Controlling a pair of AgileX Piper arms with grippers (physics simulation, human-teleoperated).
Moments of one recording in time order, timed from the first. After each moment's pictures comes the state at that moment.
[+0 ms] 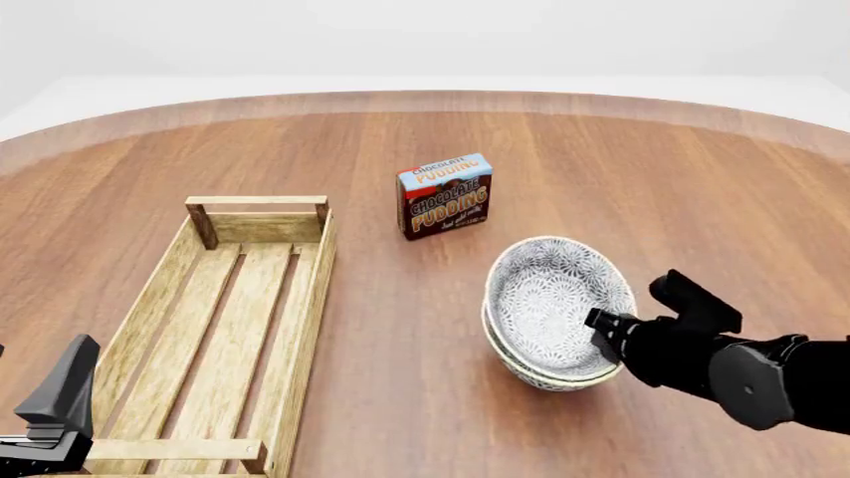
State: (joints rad) left arm 0.00 0.00 0.00 0.00 0.00; right arm 0.25 1.44 -0.41 -0.13 0.65
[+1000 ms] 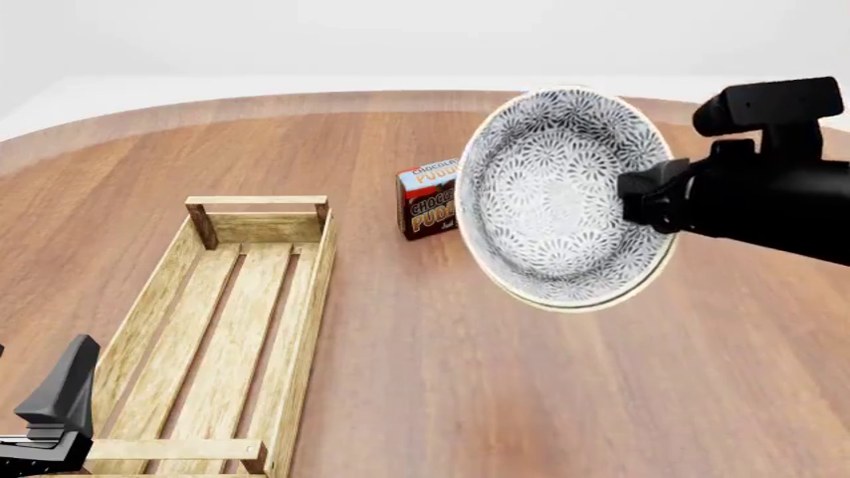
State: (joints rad) left arm 0.00 0.00 0.00 0.00 0.00; right arm 0.34 1.02 -0.87 0.42 0.08
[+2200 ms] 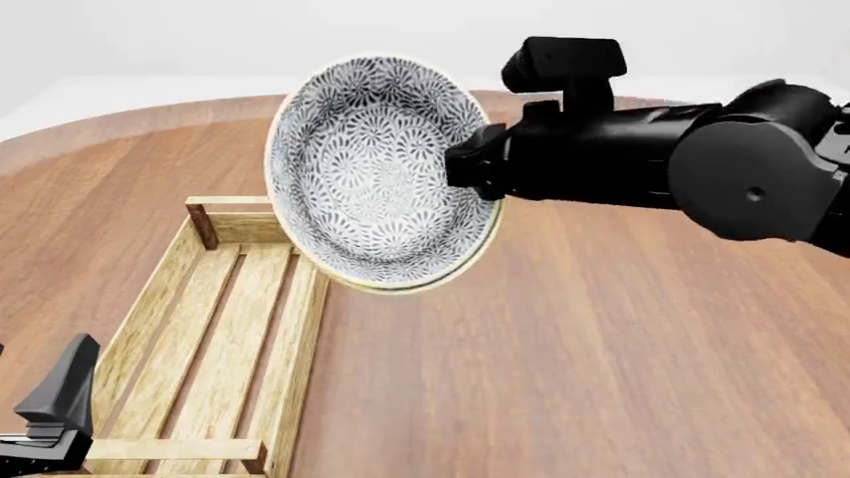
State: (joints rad) left arm 0.00 0.01 0.00 0.00 0.00; right arm 0.69 1.32 -1.14 0.36 0.25
